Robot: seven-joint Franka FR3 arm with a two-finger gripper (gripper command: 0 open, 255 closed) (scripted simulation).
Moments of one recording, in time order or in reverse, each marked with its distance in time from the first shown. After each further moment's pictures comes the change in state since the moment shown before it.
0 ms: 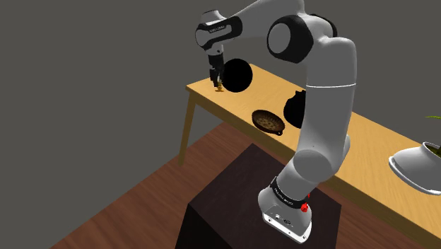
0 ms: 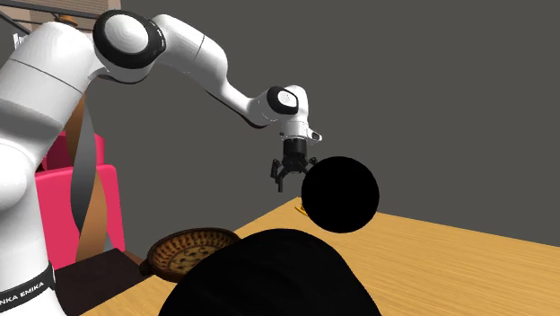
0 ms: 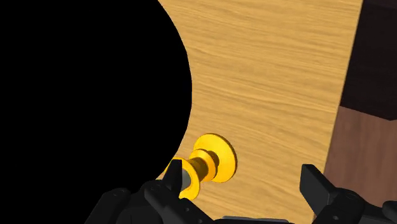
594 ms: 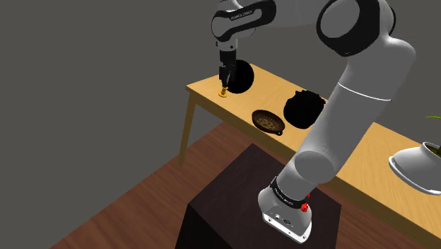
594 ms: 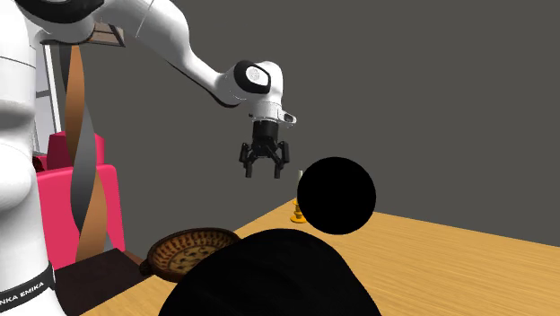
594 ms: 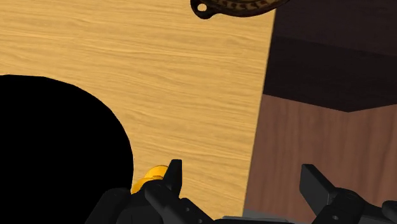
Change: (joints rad) arm 0.043 -0.378 0.000 -0.384 0.013 0.020 0.124
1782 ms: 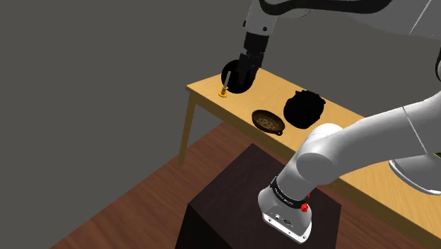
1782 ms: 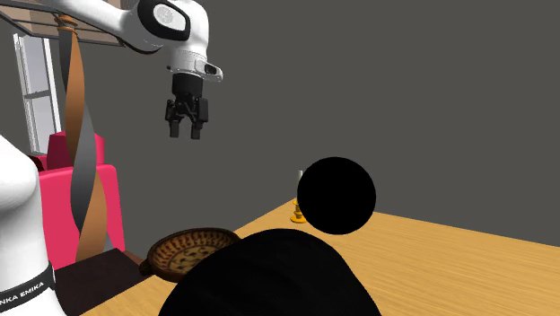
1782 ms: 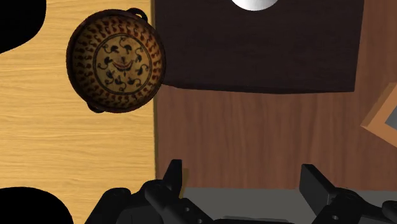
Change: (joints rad) arm 0.053 -0.697 0.127 -0.402 0.122 -0.195 0.309
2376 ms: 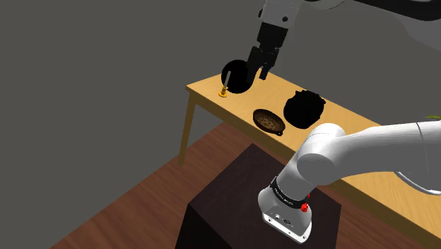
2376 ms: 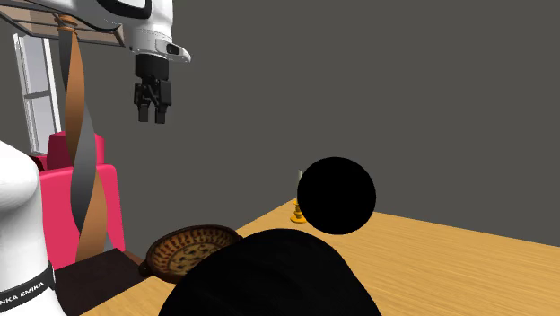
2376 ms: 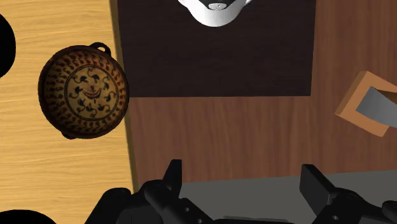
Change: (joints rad) arm 0.017 -0.227 0.082 -0.053 0.099 -0.117 0.141
